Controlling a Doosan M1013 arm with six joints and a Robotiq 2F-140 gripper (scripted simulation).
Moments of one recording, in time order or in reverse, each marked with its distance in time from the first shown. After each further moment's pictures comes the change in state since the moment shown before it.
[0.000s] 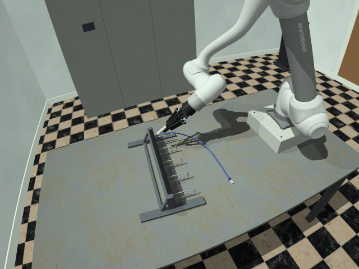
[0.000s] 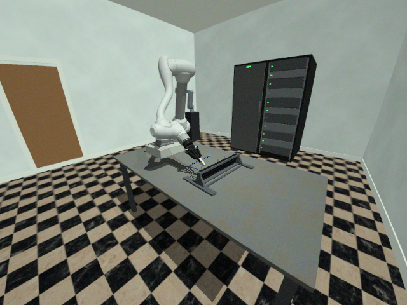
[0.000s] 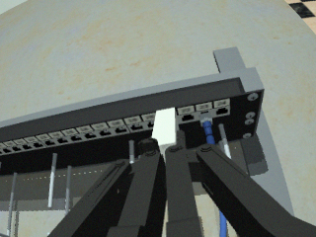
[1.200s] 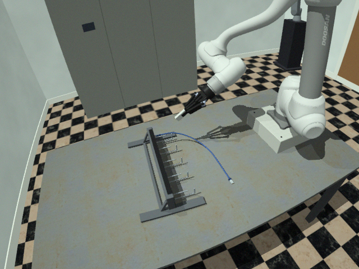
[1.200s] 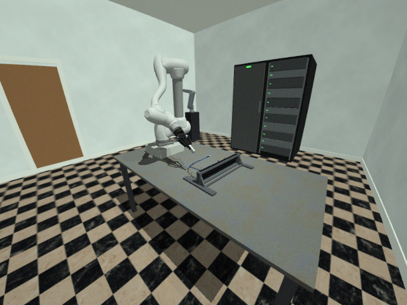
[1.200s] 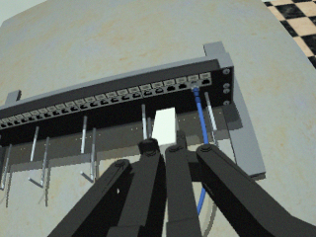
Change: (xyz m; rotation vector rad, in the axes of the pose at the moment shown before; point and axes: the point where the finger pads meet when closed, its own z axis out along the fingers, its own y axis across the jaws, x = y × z) arm 0.000 0.000 -0.130 -0.003 0.001 -0.001
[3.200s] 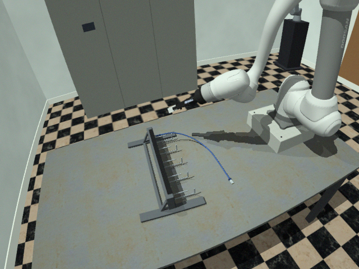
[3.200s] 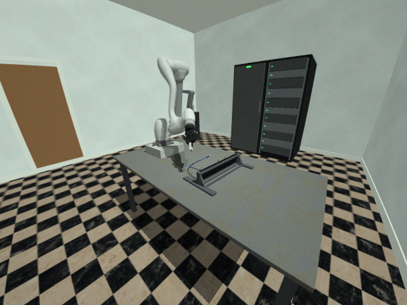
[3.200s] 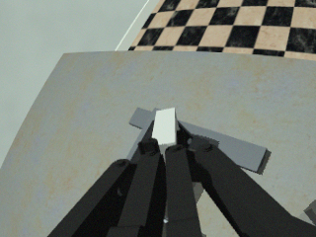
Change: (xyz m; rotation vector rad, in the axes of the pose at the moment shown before) arm 0.043 0.029 0.007 -0.548 0.150 0.757
